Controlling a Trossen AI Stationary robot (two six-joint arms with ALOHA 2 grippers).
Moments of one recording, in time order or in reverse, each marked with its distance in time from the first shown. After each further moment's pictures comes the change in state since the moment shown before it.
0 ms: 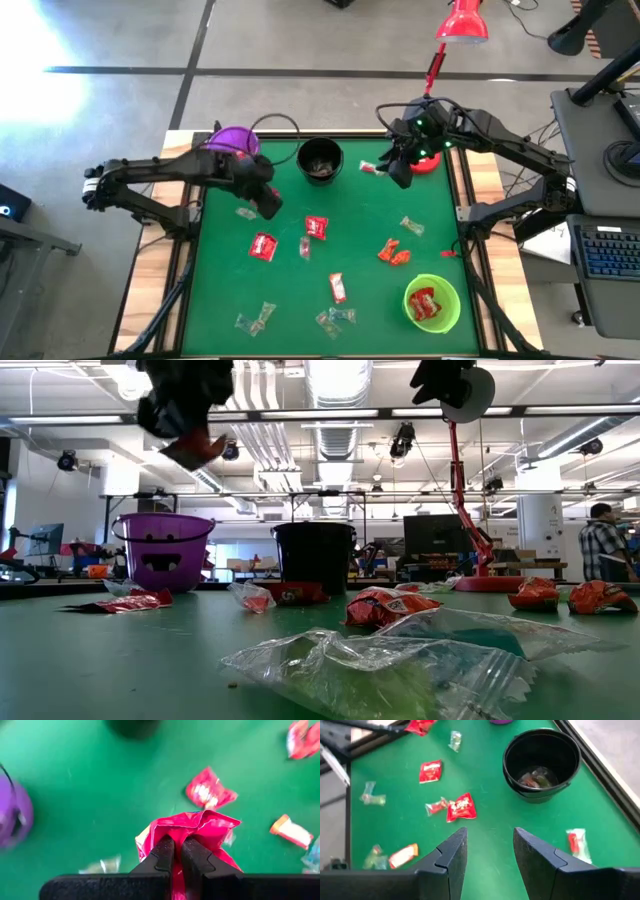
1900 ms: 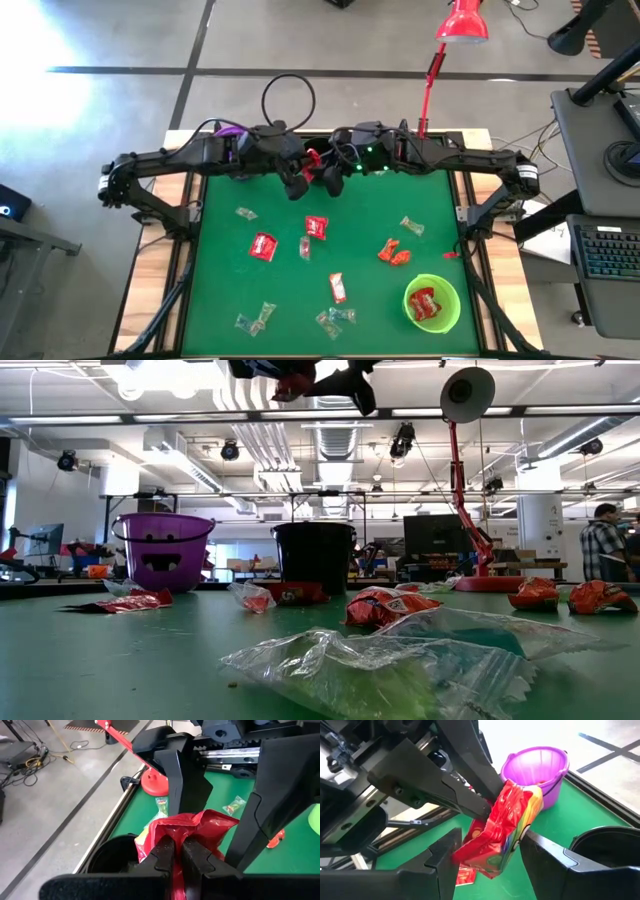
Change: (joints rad) left arm 0.009 0.146 0.275 0.421 -0.144 0.612; right arm 0.220 0.296 0.000 0.725 0.212 0.280
